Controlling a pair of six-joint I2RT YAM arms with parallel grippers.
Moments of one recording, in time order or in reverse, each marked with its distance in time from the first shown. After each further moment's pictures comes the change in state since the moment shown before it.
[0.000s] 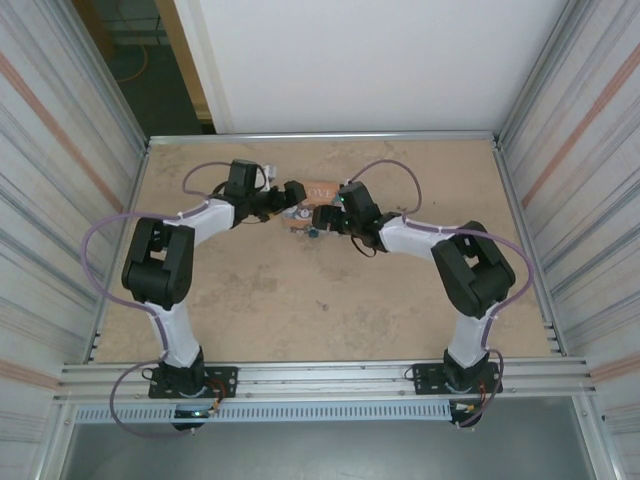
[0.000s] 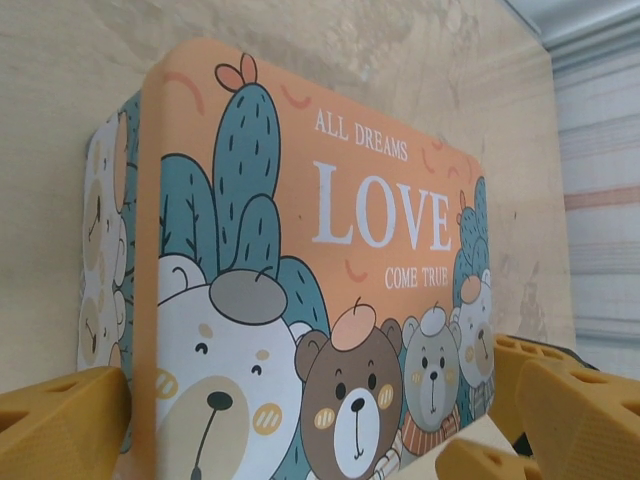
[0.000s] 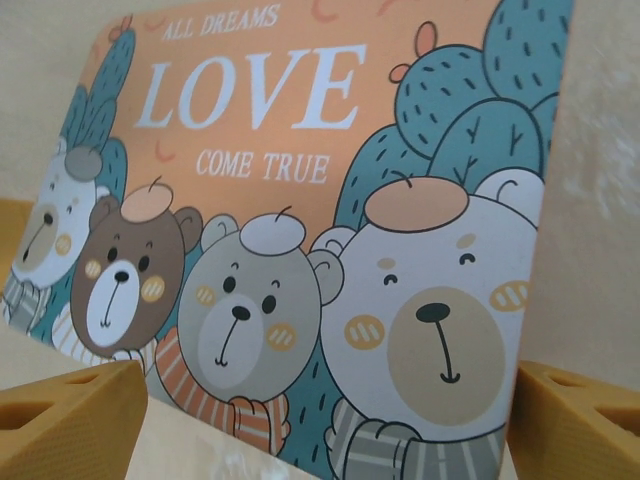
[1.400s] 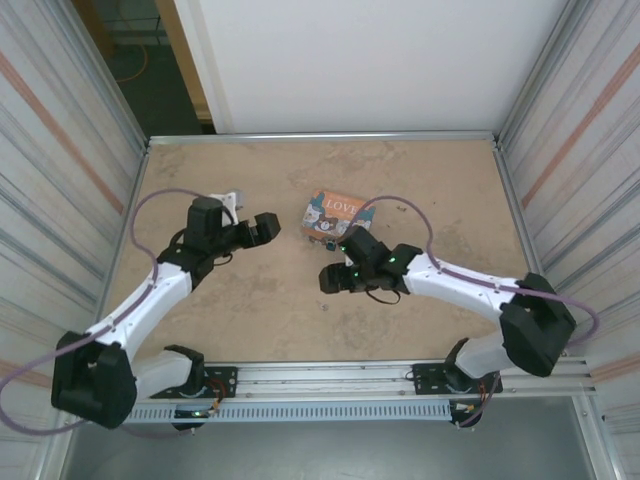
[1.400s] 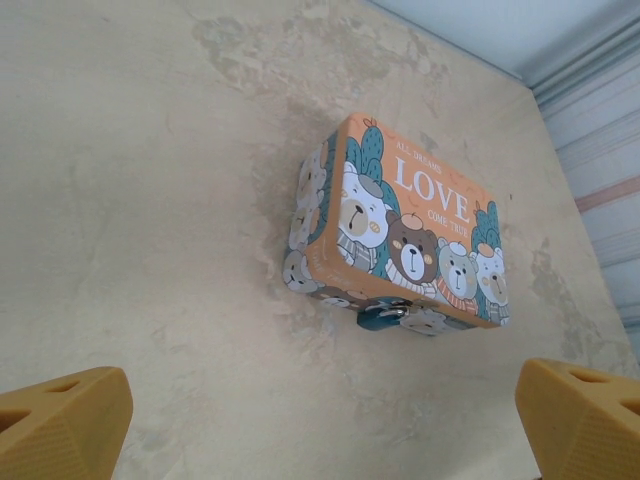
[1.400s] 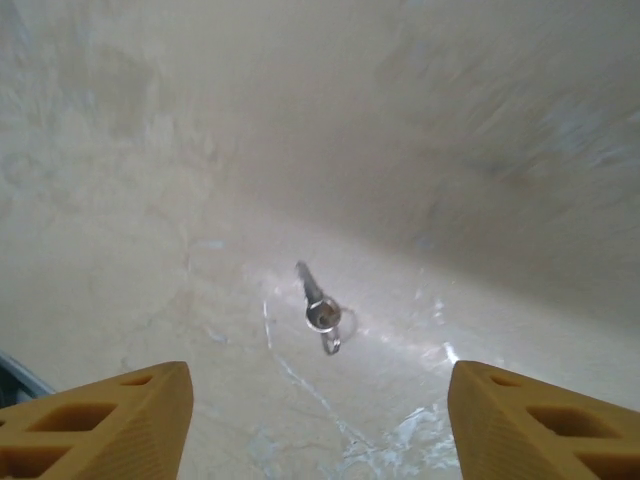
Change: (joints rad) left arm -0.013 -0.825 -0.517 -0.114 -0.279 0.097; right arm 0.285 -0.327 -0.185 -0.503 -0.171 0.104
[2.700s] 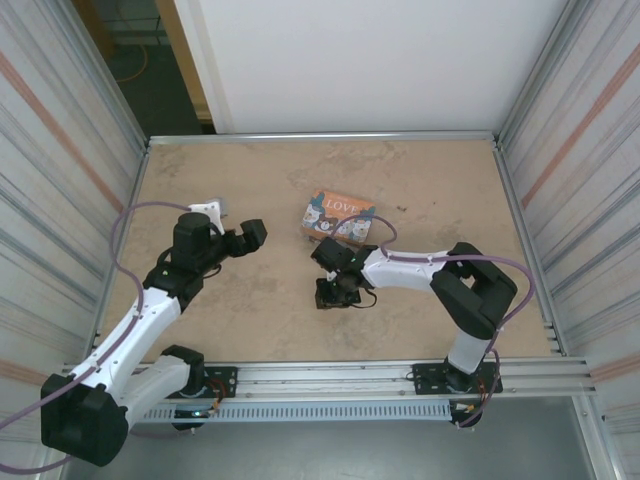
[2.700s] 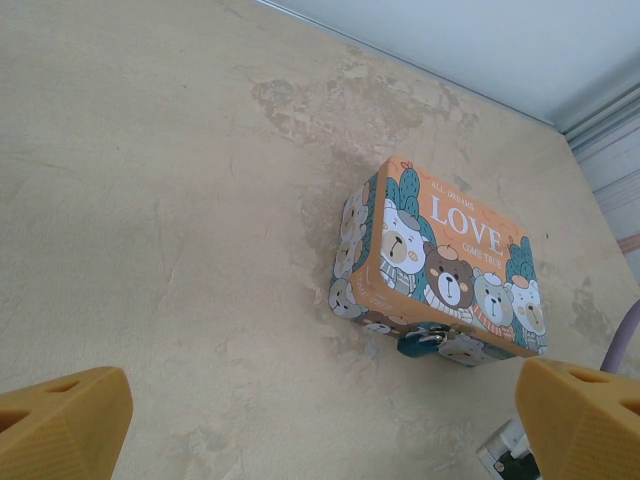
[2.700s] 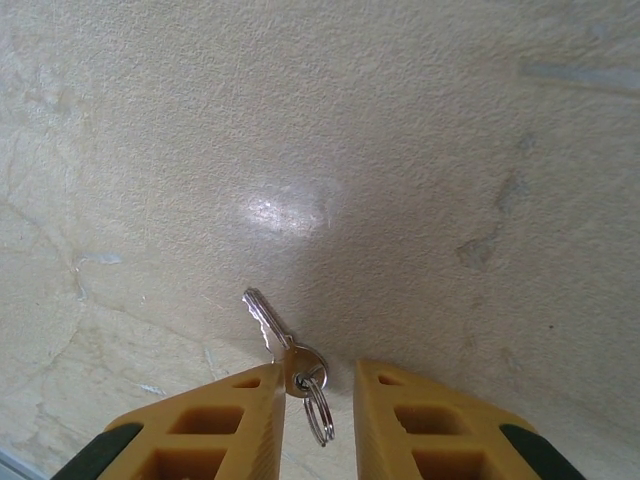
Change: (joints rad) left arm 0.005 -0.114 -0.042 -0.026 -0.109 0.027; right arm 0.019 0.255 0.090 -0.013 -0.066 0.058
